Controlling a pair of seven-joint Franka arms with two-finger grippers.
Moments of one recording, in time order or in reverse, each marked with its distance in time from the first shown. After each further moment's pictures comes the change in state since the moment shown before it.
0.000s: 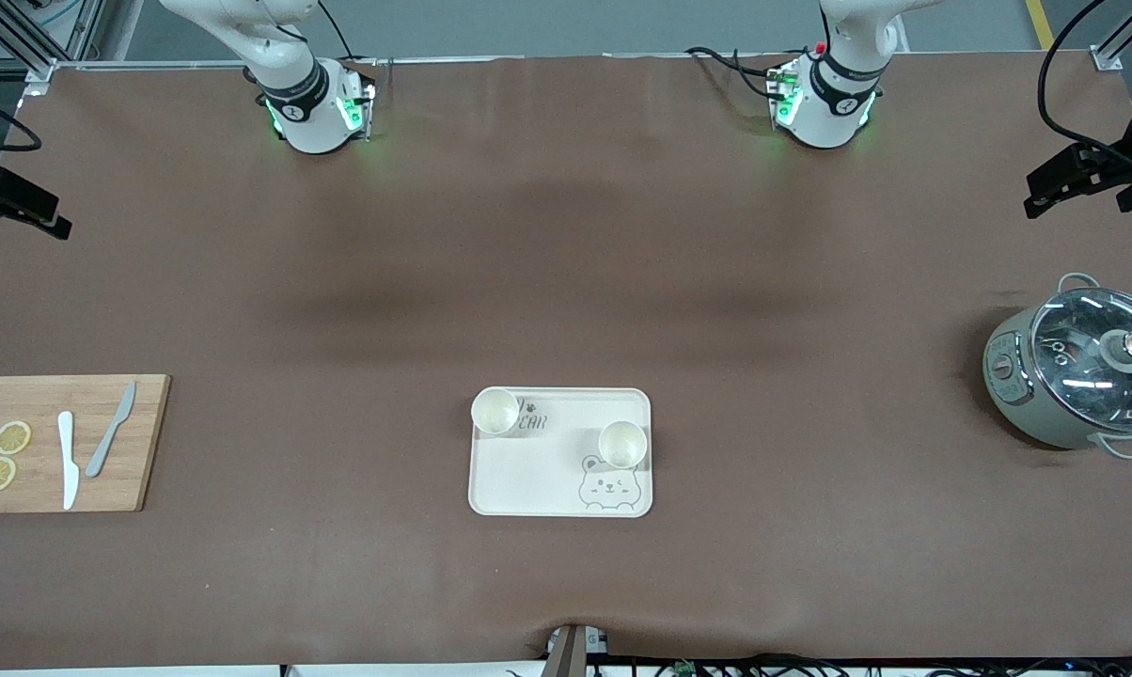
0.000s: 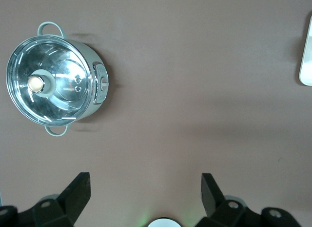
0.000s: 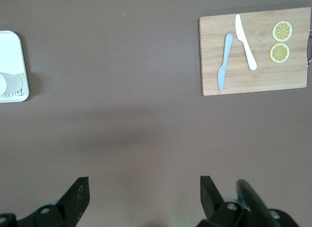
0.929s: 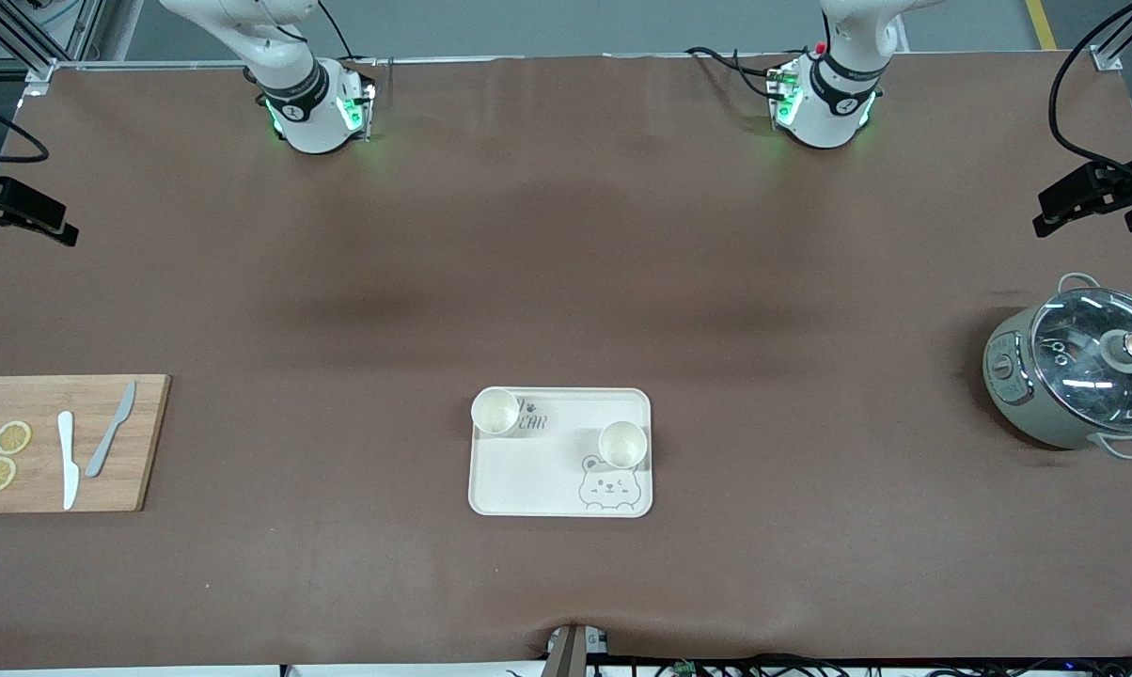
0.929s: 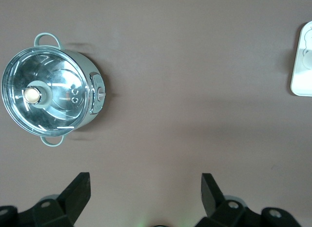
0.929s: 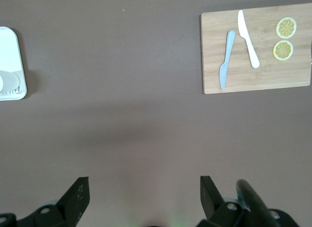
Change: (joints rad) left arm 0.000 0.070 0.007 0.080 -0.011 0.002 0.000; right arm 0.000 0.031 0.001 -0.002 0.000 0.003 -0.003
